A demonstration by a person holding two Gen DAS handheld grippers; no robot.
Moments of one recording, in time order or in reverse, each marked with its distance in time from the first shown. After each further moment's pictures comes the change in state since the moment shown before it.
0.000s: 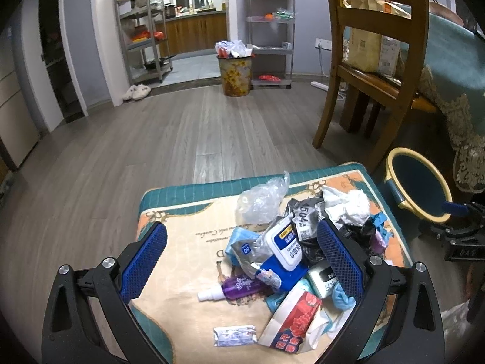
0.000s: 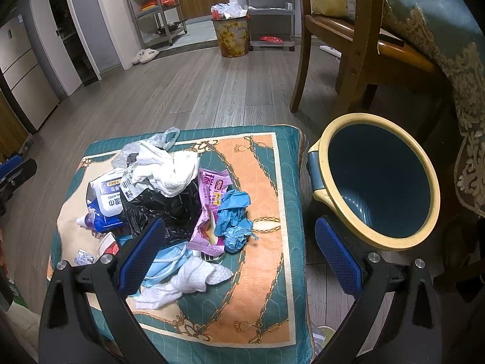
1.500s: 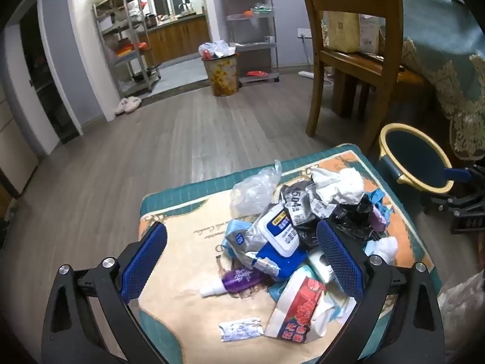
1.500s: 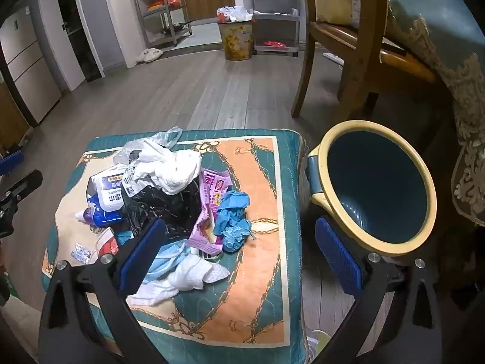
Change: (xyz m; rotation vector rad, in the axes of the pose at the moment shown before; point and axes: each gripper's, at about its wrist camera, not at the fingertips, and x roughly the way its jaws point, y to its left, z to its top) left arm -0.006 -0.022 -0.013 0.124 -0.006 0.005; right arm -0.005 0.004 -0.002 -0.038 -0.020 -0.008
